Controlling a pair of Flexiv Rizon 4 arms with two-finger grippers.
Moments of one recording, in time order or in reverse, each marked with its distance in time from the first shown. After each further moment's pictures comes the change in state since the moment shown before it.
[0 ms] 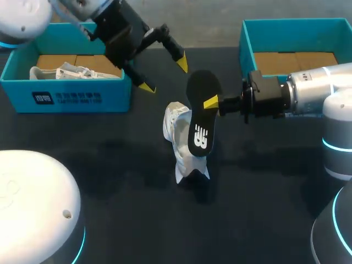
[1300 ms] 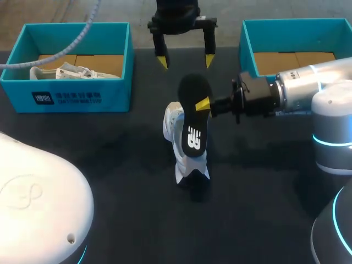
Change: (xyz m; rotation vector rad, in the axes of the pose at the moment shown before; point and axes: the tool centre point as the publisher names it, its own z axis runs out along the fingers) left arm -0.034 0.041 0.015 0.007 0.521 0.080; right arm -0.007 0.007 0.019 0.044 -0.014 0.012
